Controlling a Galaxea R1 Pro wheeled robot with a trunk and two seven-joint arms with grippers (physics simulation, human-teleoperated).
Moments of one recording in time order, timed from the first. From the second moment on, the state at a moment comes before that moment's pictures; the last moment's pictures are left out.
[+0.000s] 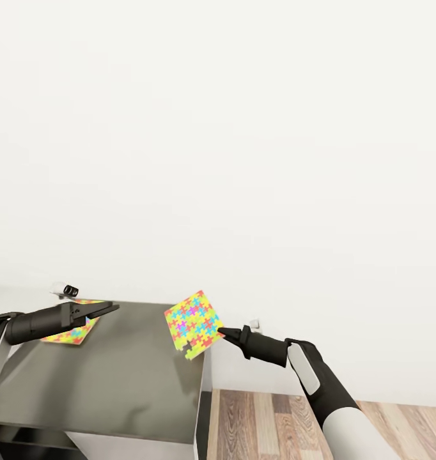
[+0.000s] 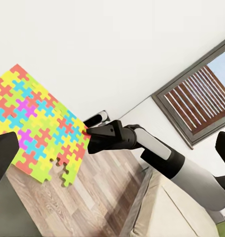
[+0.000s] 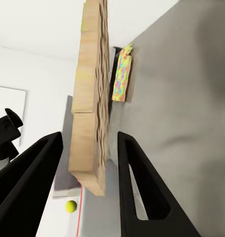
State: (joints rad) left arm -0.53 0.41 0.28 -1.23 0.20 1.03 -1.57; right arm -0.59 0.07 -0.01 -0.79 -0.62 0.88 0.75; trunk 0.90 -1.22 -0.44
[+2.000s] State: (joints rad) left arm -0.53 0.40 0.28 -1.23 0.20 1.03 -1.57; right arm -0.58 0.07 -0.01 -0.79 -0.62 0.79 0.76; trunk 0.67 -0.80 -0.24
